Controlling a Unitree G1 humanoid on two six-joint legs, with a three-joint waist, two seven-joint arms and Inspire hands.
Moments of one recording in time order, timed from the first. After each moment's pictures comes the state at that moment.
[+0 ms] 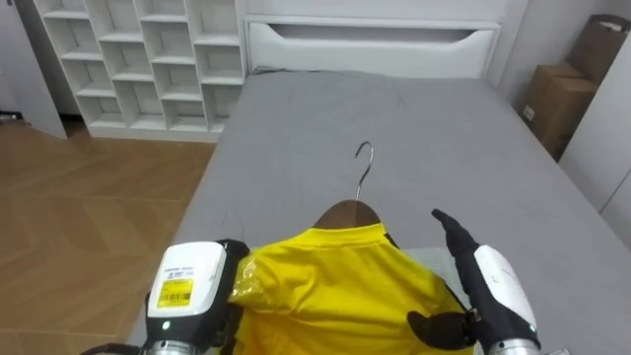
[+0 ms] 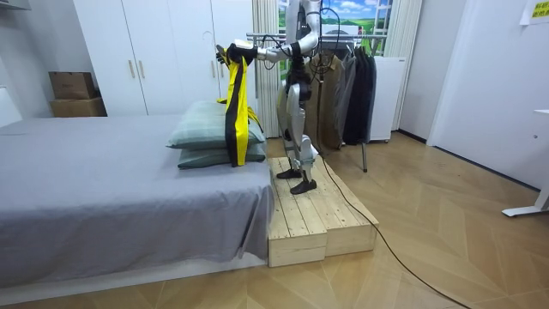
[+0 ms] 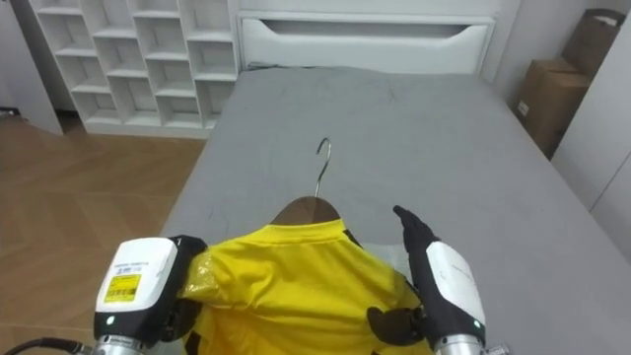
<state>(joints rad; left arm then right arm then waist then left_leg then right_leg) 0.05 0.27 -0.21 0.19 1.04 -0.07 0.48 0.07 -0.26 0.14 0.19 -0.48 -0.11 -0.20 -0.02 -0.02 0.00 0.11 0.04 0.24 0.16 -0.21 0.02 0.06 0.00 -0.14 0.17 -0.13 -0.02</state>
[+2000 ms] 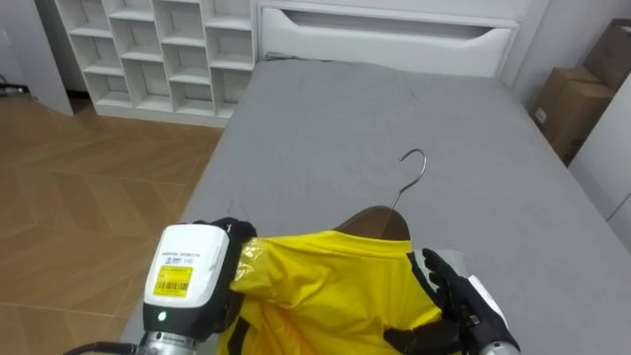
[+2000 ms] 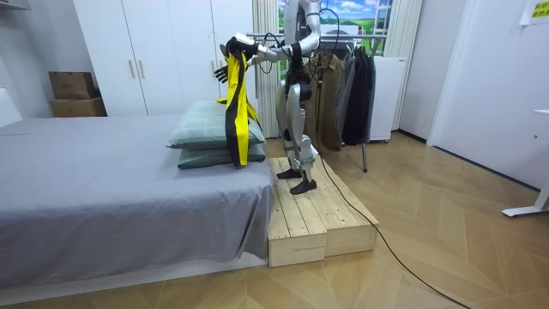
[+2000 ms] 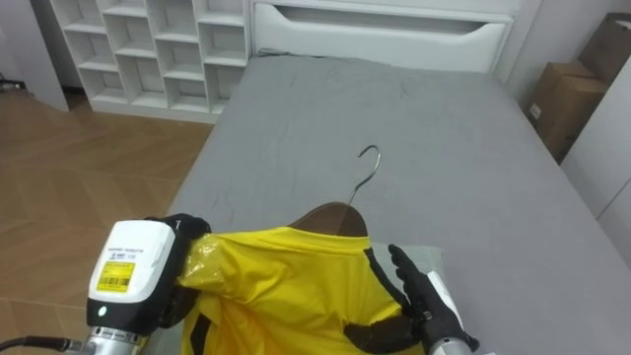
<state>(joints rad) 0.05 0.32 -0.23 0.12 1.07 -0.11 0.56 -0.09 -0.26 0.14 0.53 0.03 -0.09 0.04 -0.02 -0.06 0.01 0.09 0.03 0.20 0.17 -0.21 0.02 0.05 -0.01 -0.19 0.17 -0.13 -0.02</state>
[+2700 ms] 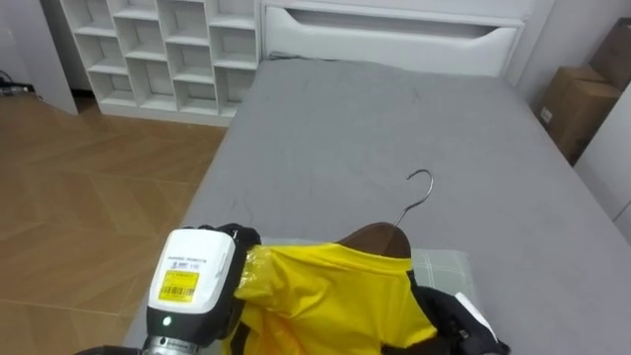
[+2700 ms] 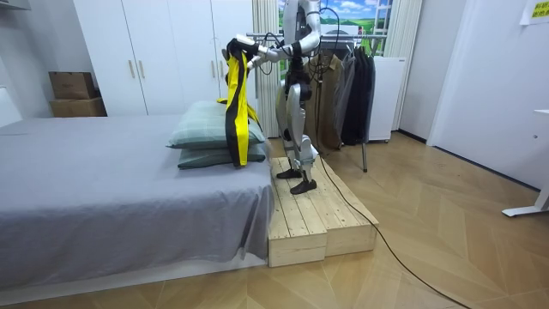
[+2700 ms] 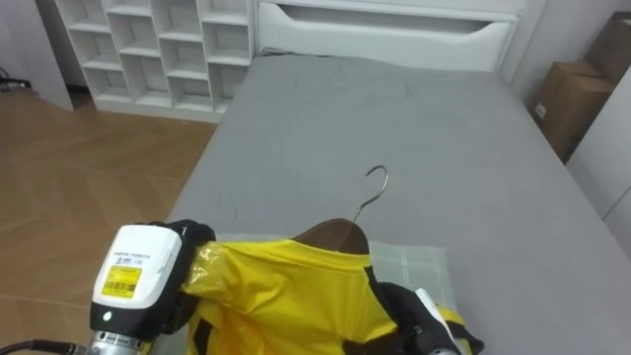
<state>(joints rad) 0.05 0.35 -0.29 0.12 1.07 -0.06 0.58 -0.11 -0.30 0.23 0.58 0.01 -0.04 0.08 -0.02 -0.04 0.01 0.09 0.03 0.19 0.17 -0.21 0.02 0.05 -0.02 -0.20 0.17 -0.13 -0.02</state>
